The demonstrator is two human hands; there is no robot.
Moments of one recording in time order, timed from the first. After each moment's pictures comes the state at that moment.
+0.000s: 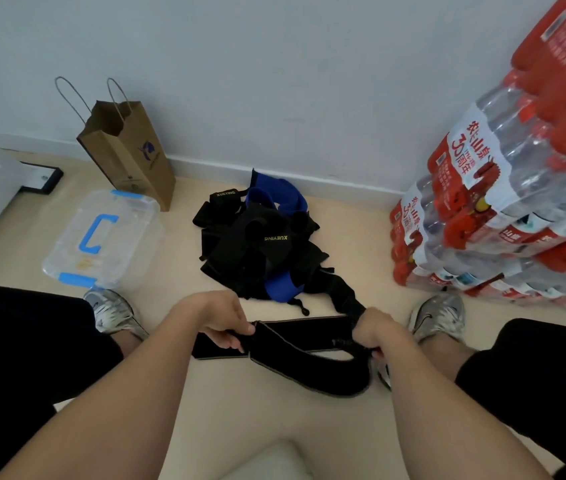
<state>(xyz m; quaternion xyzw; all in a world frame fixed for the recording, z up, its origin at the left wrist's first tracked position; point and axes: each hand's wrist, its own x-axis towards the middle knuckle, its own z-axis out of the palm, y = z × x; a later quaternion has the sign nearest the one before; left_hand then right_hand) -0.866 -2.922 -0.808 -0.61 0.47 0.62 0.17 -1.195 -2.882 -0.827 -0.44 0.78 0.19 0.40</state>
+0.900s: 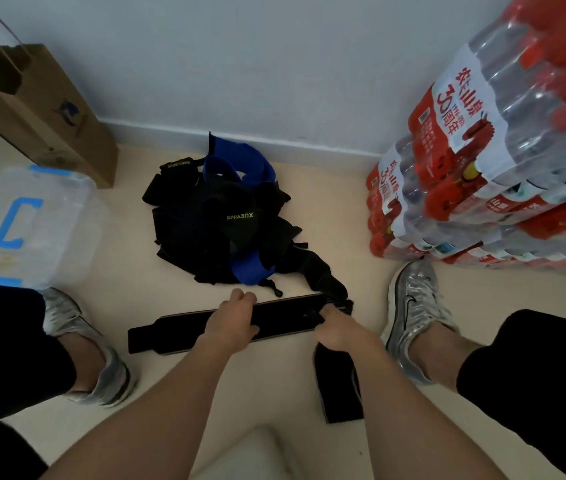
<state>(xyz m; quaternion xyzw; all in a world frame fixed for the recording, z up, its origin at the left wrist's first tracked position) -0.955 -2.885 -0.900 -0.60 0.70 0.38 0.14 -1.195 -2.855 -0.879 -0.41 0.72 0.14 0.54</state>
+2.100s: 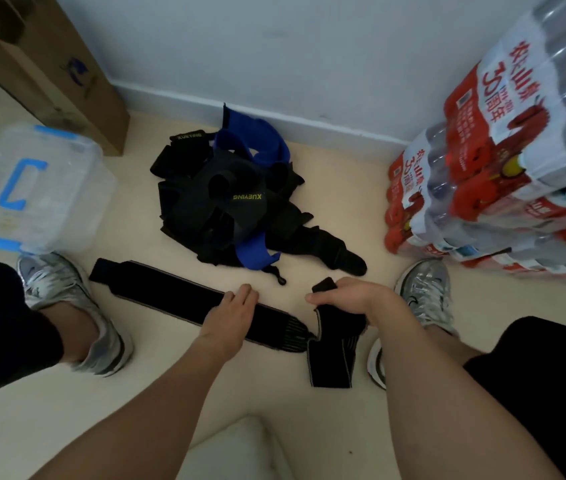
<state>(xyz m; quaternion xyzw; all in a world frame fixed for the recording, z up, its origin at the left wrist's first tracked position) -0.957 -2.847 -0.929 -0.57 0.77 0.22 0.19 -1.223 -2.915 -0.864 -0.39 0.68 0.15 0.60</state>
